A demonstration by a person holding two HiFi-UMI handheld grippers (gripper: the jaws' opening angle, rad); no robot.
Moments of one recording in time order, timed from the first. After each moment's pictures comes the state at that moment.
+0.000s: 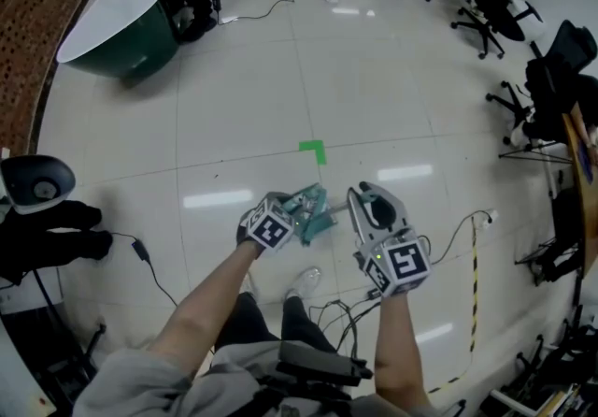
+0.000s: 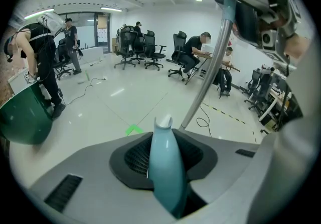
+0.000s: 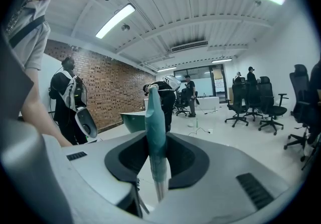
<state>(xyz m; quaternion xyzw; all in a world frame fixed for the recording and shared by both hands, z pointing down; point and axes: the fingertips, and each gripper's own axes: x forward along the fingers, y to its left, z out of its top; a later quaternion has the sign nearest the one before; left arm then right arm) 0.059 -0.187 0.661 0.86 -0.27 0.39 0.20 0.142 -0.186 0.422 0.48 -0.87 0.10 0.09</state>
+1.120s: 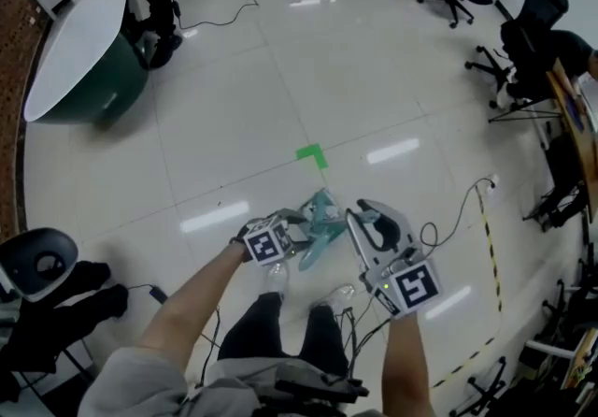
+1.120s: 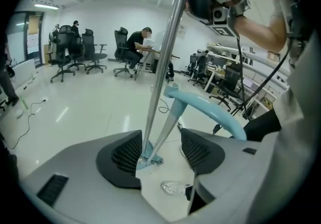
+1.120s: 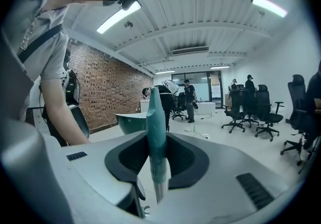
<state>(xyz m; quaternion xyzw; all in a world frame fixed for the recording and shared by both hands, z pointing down) 0.004 -0.177 0.683 0.91 0.06 0.40 0.09 0.045 -0.211 0.406 0.51 -0.85 0.08 0.09</state>
